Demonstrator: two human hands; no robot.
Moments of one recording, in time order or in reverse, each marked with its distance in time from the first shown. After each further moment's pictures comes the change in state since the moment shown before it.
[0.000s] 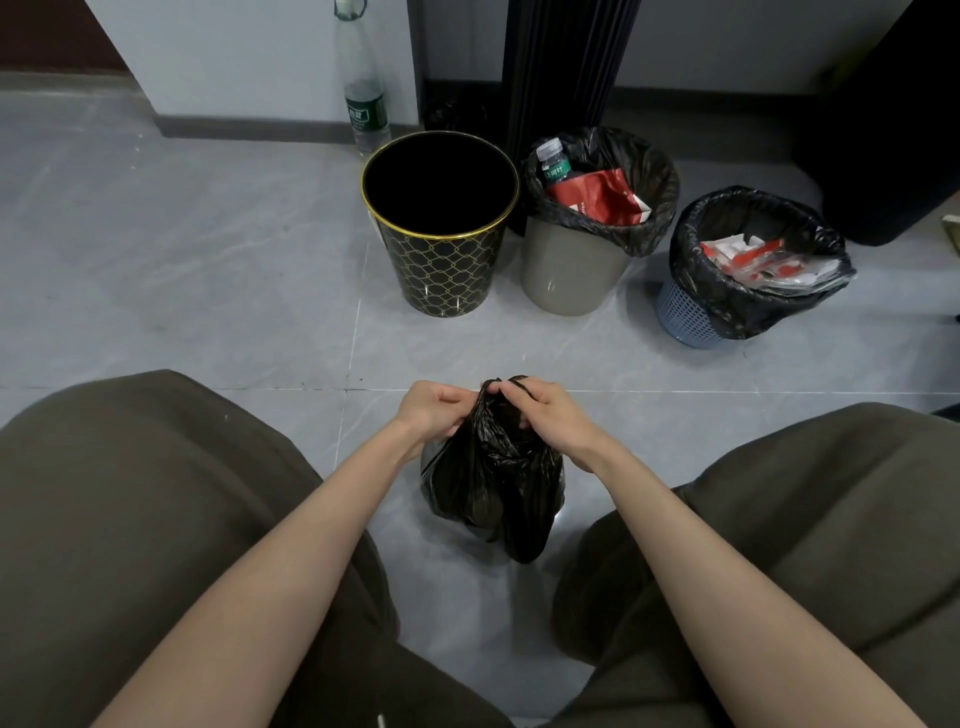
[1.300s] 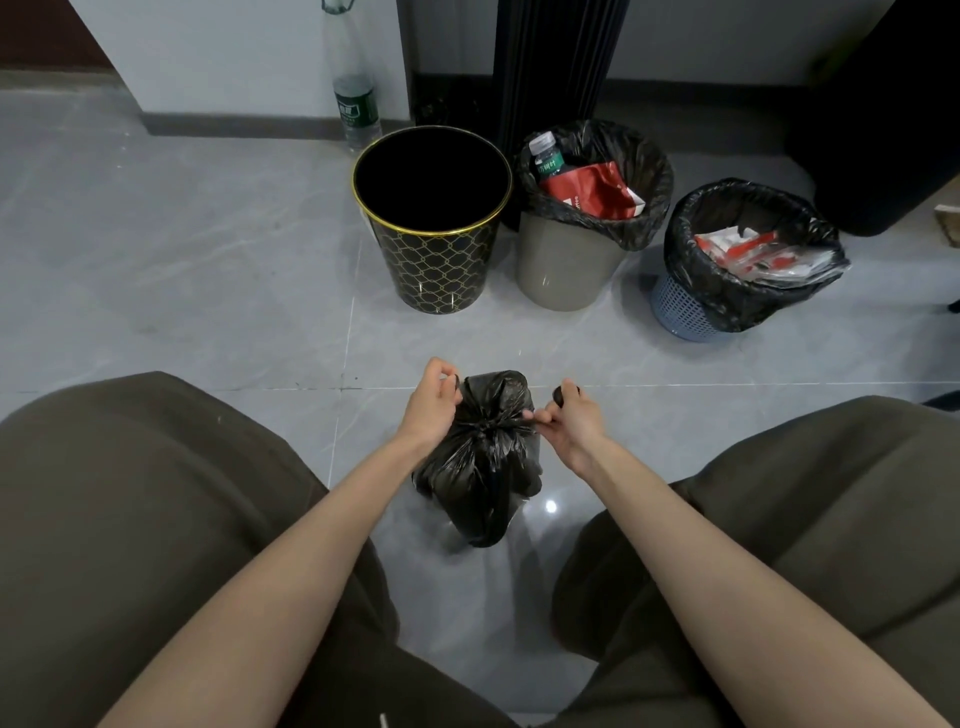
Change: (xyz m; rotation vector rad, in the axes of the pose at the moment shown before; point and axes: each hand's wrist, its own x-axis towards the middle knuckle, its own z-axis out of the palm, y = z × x) left_hand 0.012 -0.017 0.009 0.154 0.121 0.298; right_hand 0.000 0.015 -0.001 0.880 0.436 0.384
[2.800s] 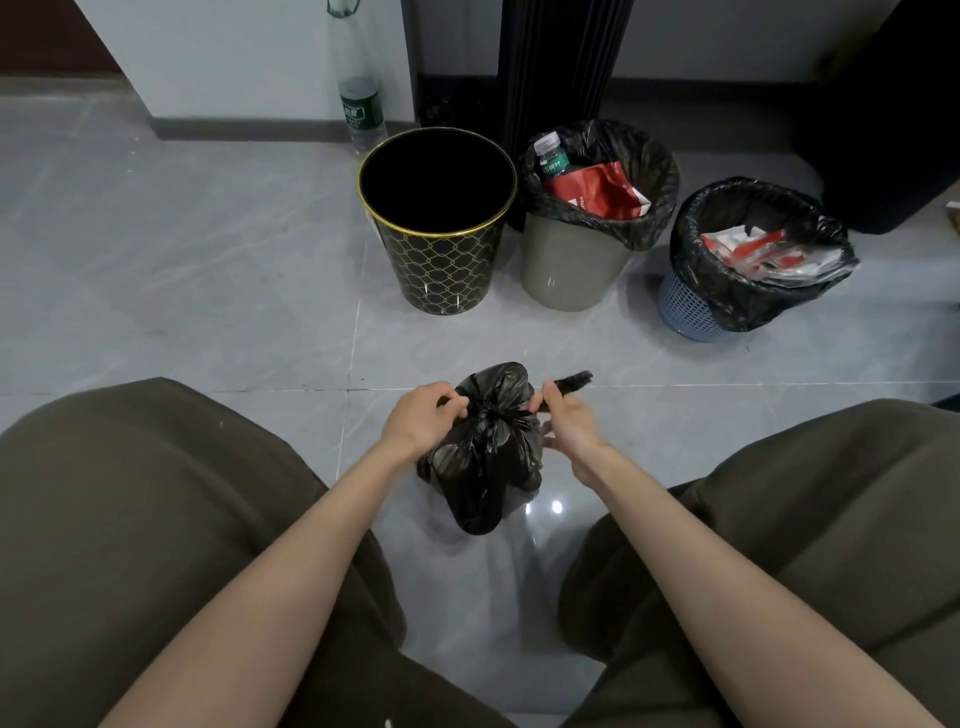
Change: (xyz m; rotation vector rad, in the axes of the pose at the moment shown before) left_hand -0.008 0.005 -0.023 0.448 -0.078 -0.019; right_hand -0.013 0.002 0.001 -0.564 -0.071 -0.133
